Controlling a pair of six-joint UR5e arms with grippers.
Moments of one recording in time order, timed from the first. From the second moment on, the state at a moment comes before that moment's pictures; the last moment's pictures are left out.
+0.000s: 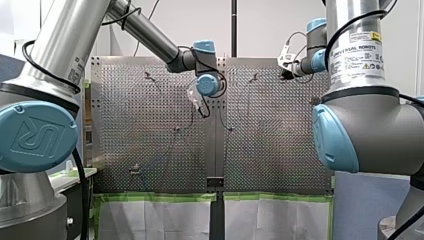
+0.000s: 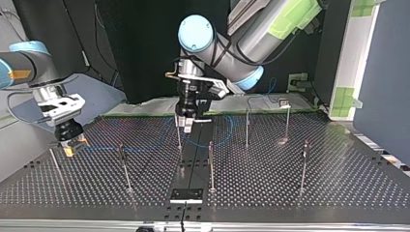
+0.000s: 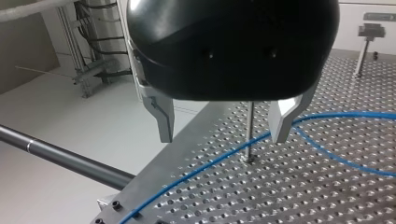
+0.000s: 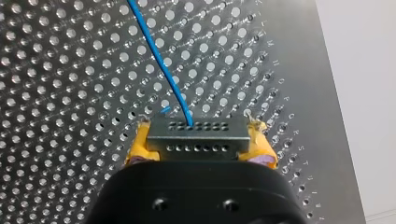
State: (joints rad) left arm -0.64 -1.89 -1.64 -2.52 -2.04 -1.93; right arm 1.68 -1.34 1.50 -0.19 1.09 1.96
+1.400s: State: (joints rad) left arm -0.64 -1.89 -2.08 -2.08 -2.04 -1.93; right arm 1.72 -1.34 1.51 -0.19 1.10 1.96
